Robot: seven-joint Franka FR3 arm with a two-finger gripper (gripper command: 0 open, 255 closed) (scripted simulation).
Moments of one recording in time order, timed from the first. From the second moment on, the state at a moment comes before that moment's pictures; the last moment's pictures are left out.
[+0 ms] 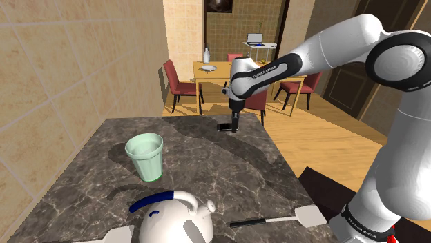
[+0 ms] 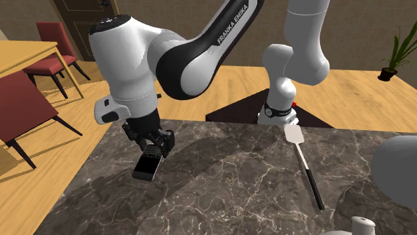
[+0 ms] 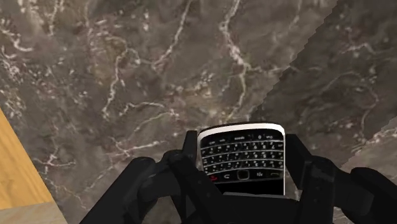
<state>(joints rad) 0.12 0.18 -0.12 -1.99 0.04 2.17 -0.68</state>
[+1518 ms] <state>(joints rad) 0.12 0.09 -0.12 -1.79 0.03 1.88 -0.67</state>
